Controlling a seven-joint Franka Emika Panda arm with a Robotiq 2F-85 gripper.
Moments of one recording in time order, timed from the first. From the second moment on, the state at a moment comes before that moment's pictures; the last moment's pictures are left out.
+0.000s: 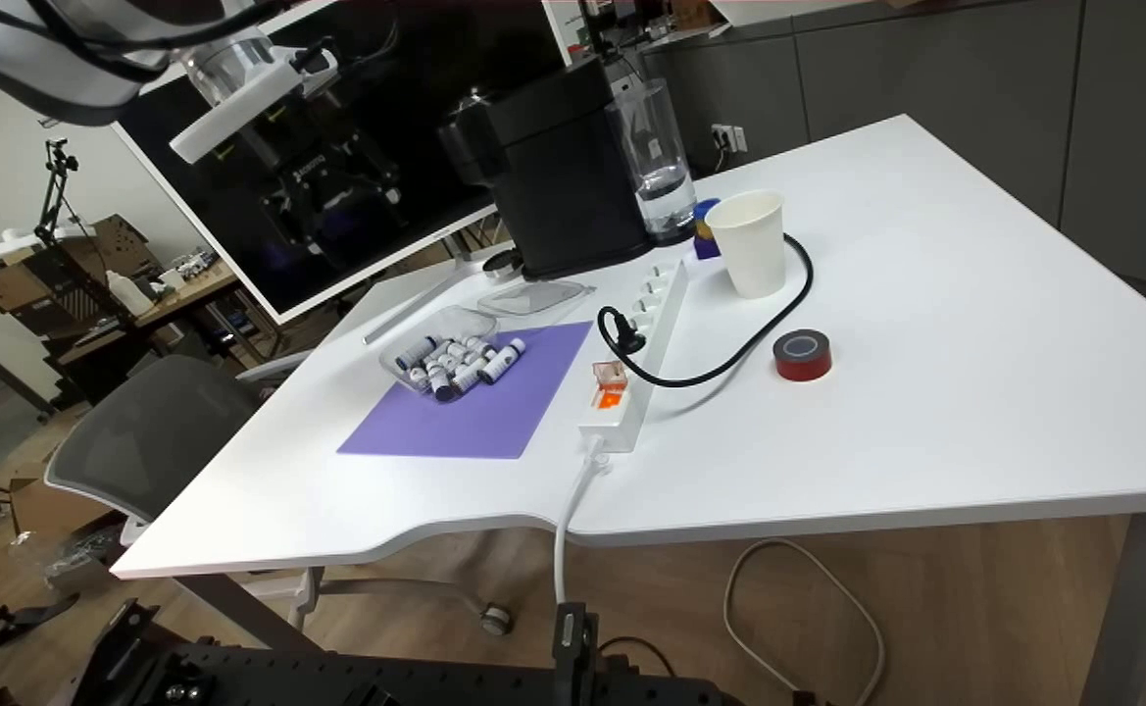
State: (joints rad) arm 0.00 0.13 0.08 -2.16 -0.23 2.18 -0.16
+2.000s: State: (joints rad) arm 0.12 0.60 0.03 -1.98 -0.36 2.54 -0.18
